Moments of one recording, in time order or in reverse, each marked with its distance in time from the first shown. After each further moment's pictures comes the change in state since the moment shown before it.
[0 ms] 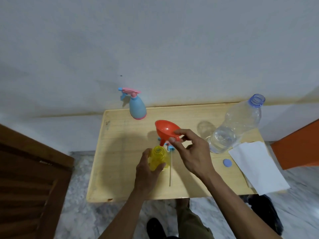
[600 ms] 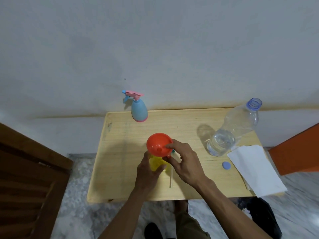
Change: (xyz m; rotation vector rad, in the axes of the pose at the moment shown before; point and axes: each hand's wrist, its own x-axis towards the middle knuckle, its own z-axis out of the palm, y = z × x) left_hand 0.005 -0.003 -0.004 0.023 -0.039 0.039; right_hand -0.019 0.035 0.025 -0.231 -0.156 -0.233
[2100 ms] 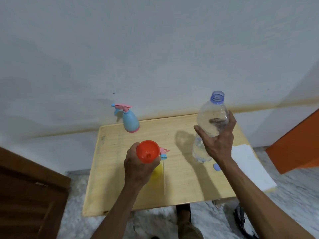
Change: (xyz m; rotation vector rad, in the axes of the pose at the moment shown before) left_hand -0.008 0.091 -0.027 0.044 0.221 0.047; right_hand 0.026 0.037 -0.120 0.214 0.650 0.188
